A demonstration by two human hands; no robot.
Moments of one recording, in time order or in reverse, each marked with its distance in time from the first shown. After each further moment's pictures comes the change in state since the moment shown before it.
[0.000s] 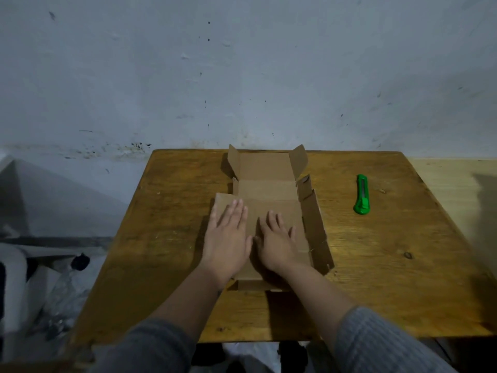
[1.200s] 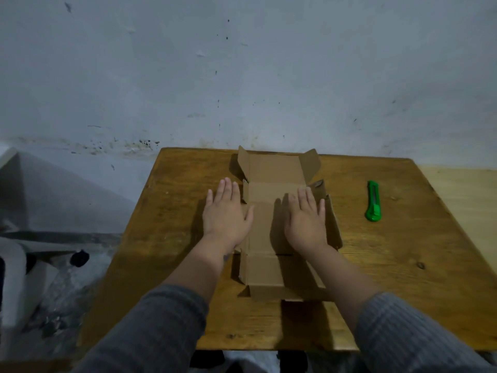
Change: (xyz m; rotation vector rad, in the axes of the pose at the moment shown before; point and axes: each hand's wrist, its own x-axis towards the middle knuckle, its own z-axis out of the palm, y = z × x) left_hand 0.042 -0.037 -0.012 -0.235 0.025 -0.212; right_hand 0.031 0.015 -0.029 -0.225 0.306 0.034
